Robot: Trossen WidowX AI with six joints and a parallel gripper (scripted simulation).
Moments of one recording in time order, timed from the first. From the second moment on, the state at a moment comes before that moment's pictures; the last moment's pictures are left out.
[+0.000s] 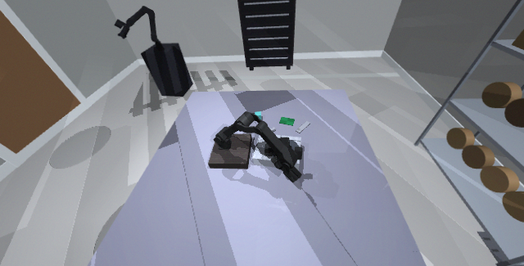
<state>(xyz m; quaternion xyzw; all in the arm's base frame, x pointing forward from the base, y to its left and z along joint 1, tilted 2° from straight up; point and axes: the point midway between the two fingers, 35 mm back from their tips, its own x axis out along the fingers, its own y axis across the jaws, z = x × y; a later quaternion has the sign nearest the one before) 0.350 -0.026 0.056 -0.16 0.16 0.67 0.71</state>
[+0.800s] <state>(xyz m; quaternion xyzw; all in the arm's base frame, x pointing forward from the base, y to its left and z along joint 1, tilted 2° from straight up) 0.352 -0.026 0.055 -0.17 0.17 0.67 0.70</state>
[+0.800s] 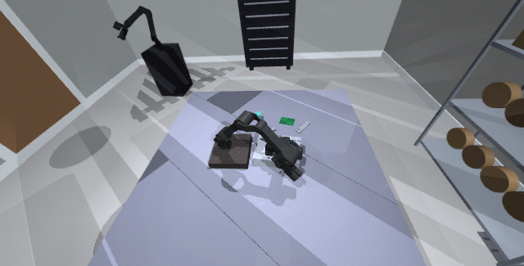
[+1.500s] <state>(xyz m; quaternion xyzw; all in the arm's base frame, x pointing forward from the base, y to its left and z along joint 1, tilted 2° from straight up) 0.352 -0.026 0.056 -0.17 0.16 0.67 0.71</state>
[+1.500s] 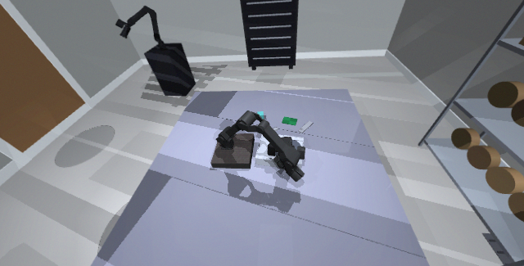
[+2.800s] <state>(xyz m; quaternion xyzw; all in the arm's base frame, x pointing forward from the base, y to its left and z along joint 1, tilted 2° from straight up) 0.351 -0.026 0.055 -0.16 0.17 0.67 0.70</state>
